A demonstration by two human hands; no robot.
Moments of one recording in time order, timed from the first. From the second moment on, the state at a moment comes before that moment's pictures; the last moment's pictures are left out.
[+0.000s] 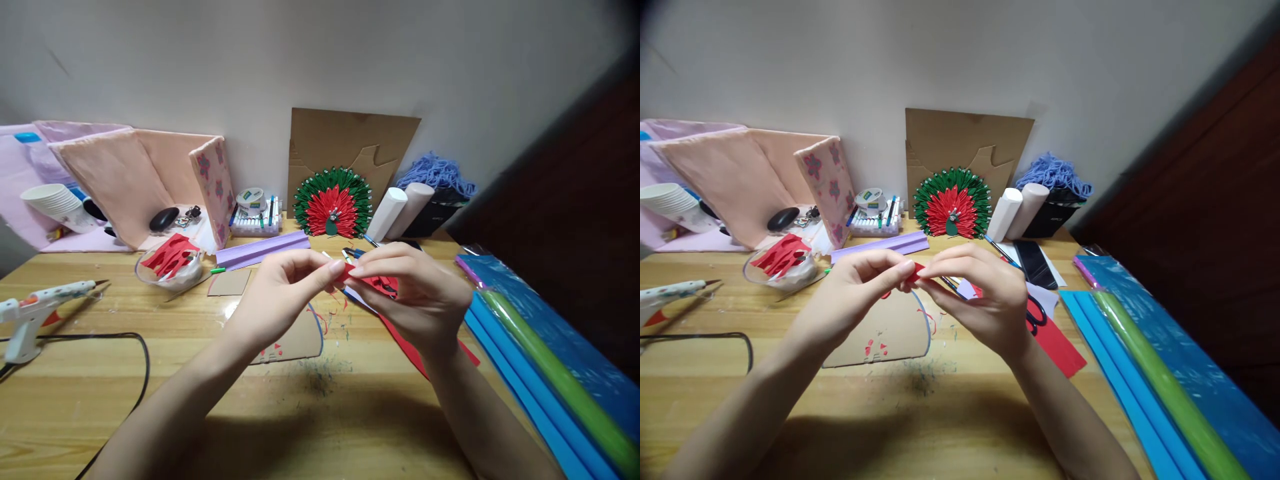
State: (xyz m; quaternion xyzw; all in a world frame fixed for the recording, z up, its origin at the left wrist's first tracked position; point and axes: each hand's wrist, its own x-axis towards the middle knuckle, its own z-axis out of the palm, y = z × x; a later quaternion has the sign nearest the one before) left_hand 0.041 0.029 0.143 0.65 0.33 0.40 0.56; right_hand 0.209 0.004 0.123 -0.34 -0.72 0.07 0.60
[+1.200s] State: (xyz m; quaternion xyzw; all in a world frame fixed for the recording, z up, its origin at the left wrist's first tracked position) left_hand 0.039 0.027 0.143 0.66 0.31 0.48 0.50; right_hand 0.205 0.001 0.123 -0.39 -0.65 0.23 0.61
